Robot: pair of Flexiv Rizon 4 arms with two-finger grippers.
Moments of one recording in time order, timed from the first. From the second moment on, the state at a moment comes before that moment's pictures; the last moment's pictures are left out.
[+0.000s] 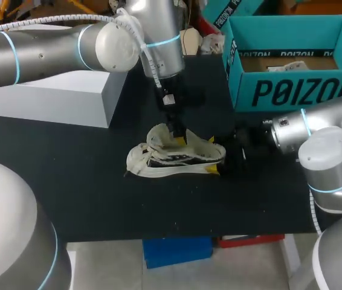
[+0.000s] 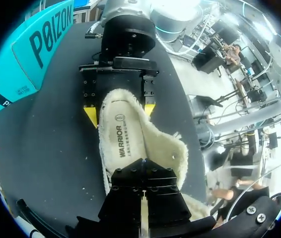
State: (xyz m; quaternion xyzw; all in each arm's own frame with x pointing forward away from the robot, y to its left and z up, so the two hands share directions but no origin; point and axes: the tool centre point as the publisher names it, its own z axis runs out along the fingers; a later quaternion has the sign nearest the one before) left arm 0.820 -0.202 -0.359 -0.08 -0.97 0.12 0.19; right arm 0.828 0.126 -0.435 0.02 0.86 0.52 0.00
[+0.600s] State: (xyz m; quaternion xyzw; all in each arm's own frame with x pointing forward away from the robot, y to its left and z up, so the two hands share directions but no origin) left arm 0.804 -0.216 -0.396 -0.07 -0.97 0.12 0.19; right arm 0.828 0.126 -0.435 0.02 0.86 0.52 0.00
